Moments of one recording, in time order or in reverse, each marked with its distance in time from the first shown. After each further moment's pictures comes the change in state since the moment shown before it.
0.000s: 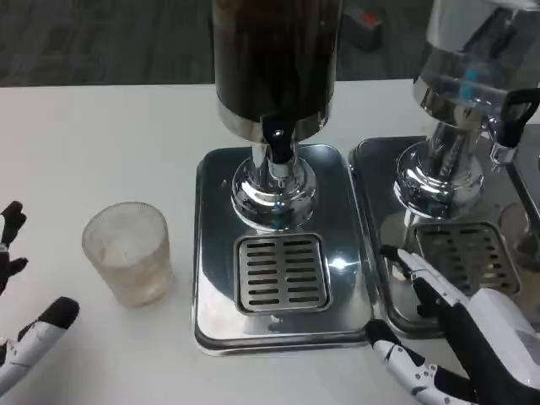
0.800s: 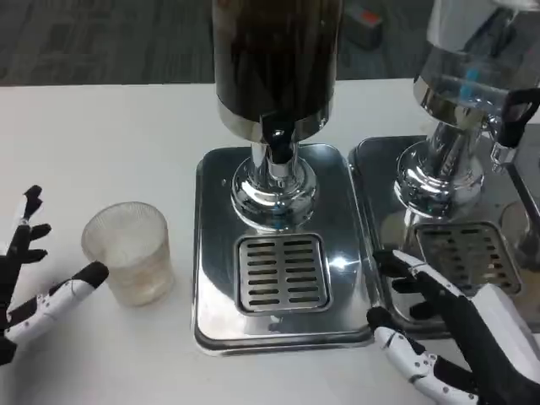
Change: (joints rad) left arm -0.289 0.046 -0.071 0.321 0.074 0.075 -0.001; right arm -0.005 0.053 0.009 -0.006 0.094 0.033 0.003
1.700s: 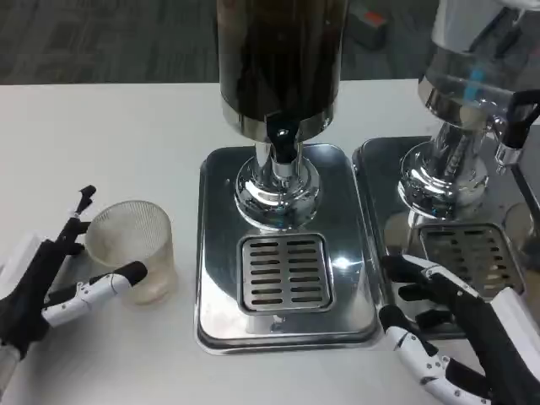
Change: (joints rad) left arm -0.218 0.049 -0.171 0.274 0.074 -0.059 -0.002; right arm 0.055 0.028 -0.019 -0.047 0.043 0.000 -0.002
